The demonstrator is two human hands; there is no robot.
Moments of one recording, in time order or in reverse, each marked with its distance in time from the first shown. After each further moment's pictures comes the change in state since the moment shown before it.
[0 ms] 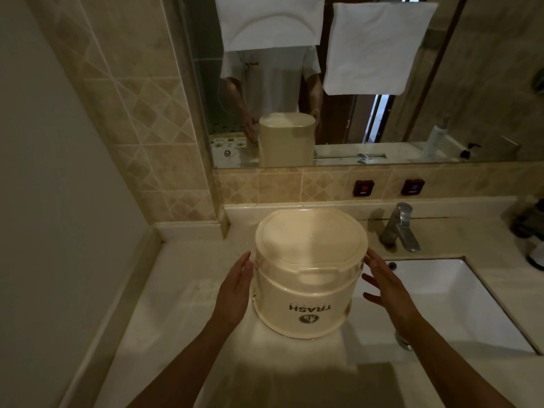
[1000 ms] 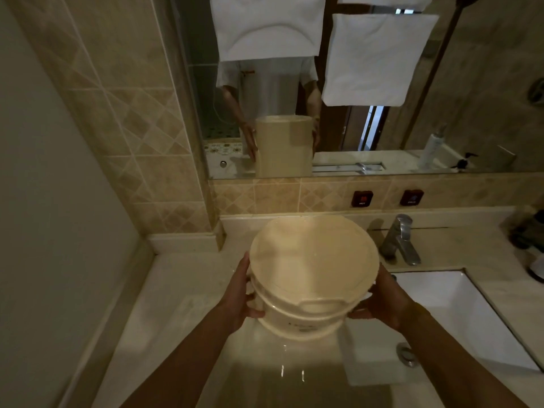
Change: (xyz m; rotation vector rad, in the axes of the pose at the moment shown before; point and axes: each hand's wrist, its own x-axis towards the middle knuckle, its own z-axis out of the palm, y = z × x) left_hand 0.042 0.038 0.008 -0.472 -0.188 -0.515; right_hand 0.040 -0.026 -0.002 0.303 -0.134 0.413
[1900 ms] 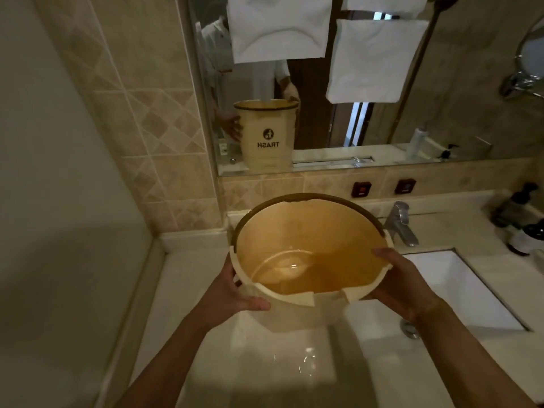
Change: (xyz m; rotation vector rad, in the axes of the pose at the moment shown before) left_hand -0.055 0.014 -0.093 0.520 -0.320 0.513; right_hand -0.080 0.001 0.066 0.102 -0.171 -0.254
